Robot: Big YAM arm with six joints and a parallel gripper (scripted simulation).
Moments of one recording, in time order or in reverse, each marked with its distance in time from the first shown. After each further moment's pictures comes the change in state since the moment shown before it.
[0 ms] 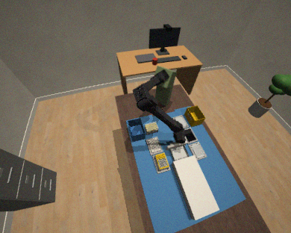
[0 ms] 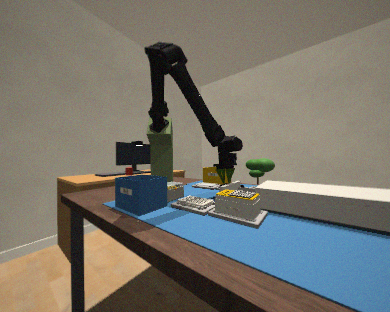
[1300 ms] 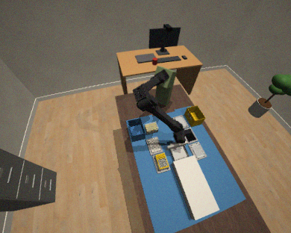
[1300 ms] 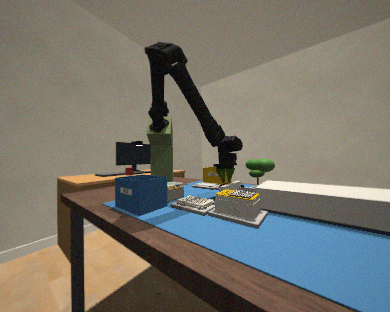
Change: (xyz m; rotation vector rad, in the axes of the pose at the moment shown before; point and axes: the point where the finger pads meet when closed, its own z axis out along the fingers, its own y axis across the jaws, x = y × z) arm 0.000 -0.001 0.000 0.004 0.001 0.001
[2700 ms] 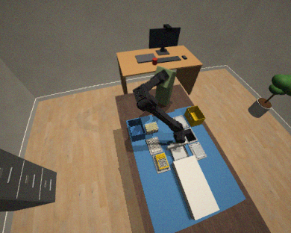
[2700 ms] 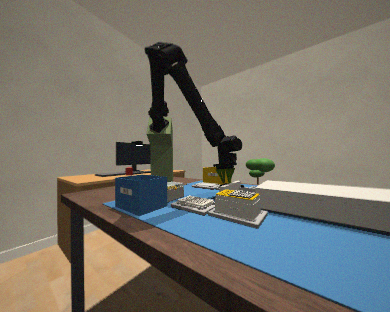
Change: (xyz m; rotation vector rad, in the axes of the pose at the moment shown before) arm 0.000 0.000 0.000 0.006 0.001 0.004
